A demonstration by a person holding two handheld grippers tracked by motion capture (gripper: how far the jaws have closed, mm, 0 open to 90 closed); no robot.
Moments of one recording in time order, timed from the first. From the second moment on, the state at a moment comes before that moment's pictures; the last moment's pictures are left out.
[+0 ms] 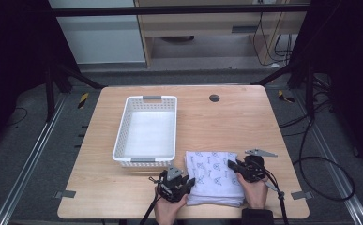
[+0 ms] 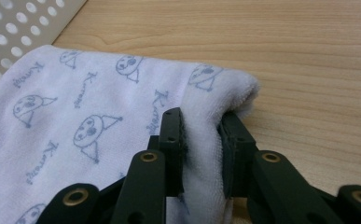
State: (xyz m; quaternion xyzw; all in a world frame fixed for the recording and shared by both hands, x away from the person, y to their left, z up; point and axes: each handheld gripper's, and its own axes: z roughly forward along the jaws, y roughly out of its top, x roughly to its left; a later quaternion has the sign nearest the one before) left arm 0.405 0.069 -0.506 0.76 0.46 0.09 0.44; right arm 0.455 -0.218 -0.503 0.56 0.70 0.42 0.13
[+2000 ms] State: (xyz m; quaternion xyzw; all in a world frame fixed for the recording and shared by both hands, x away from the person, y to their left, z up) left arm 0.409 0.106 -0.362 0.74 0.39 0.23 0.50; right arm 0.444 -0.174 -0.365 0.48 0.66 0.52 0.25
